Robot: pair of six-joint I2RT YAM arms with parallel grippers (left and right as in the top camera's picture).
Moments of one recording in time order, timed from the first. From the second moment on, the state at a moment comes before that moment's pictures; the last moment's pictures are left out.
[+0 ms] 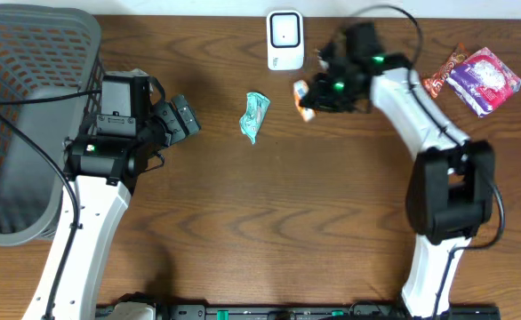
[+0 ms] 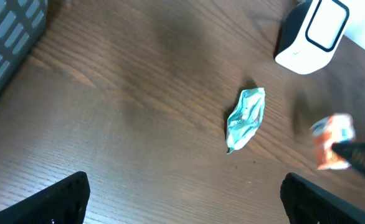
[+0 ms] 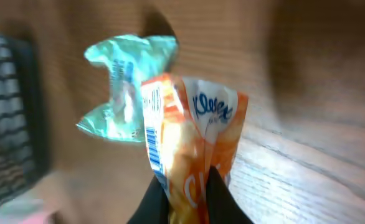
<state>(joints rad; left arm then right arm) -0.12 1.31 1.20 -0.79 0.05 -0.56 0.18 2.14 1.67 -0.79 -0.66 0.27</state>
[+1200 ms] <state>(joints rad) -0.12 1.31 1.20 -0.79 0.05 -0.56 0.13 2.21 1.62 -0.83 -0.41 0.21</state>
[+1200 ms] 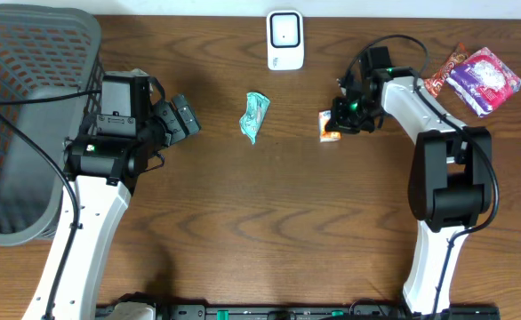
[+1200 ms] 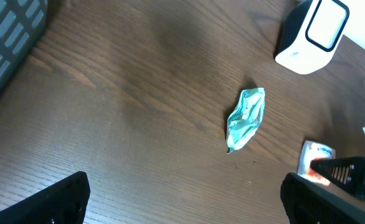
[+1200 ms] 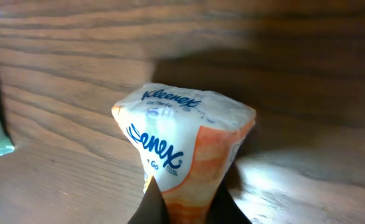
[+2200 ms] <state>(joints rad) -0.12 1.31 1.20 -0.79 0.05 -0.56 0.05 2.31 1.97 -0.48 -0.33 0.58</state>
